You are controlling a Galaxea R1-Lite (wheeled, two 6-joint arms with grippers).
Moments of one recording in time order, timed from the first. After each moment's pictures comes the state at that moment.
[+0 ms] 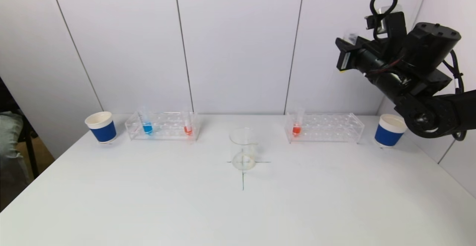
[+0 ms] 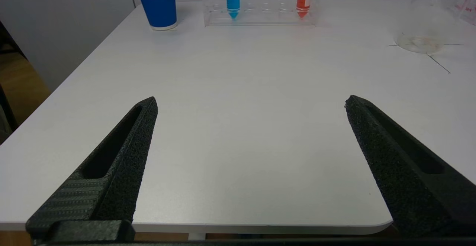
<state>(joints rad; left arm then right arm) 0.00 0.00 0.00 0.01 0.00 -0.01 0.20 1.93 -1.16 -1.01 -0.07 -0.17</state>
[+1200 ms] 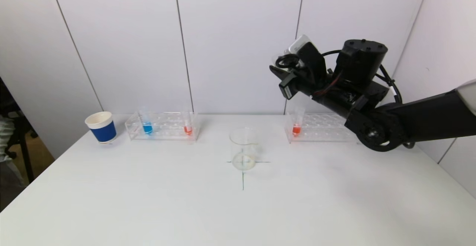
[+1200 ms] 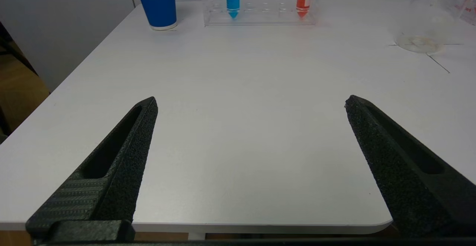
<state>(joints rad) 0.00 0.00 0.00 0.01 0.00 -0.01 0.45 2.01 -1.22 -0.91 0.10 -0.57</state>
